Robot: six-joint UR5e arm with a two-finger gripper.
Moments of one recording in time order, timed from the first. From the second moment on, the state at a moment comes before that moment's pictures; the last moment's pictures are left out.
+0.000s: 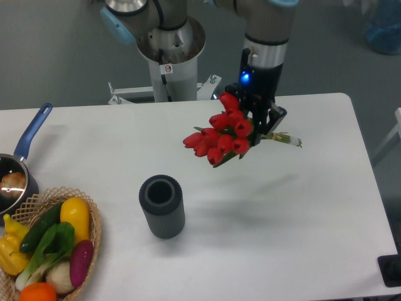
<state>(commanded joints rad) 2.62 -1.64 -1.76 -1.10 1.42 1.54</state>
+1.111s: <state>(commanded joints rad) 2.52 -1.86 -1.74 -1.09 1.64 1.59</state>
